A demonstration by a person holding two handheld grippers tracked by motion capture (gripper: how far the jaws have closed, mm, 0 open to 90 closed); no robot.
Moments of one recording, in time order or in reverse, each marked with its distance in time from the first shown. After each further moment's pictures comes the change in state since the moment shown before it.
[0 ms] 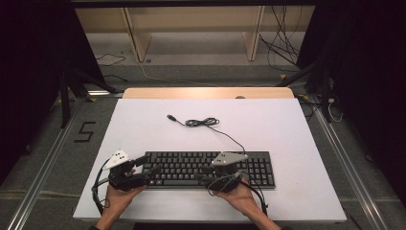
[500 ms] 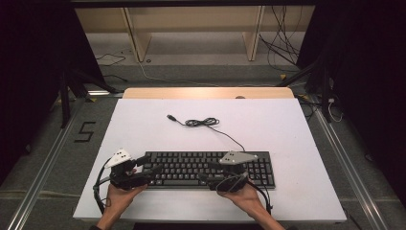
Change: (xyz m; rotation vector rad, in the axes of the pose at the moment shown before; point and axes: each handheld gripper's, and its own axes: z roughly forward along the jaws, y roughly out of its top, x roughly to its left) left arm 0.000 0.001 0.004 0.019 0.007 -0.016; right arm -0.004 0.000 -0.019 -0.060 -0.020 0.022
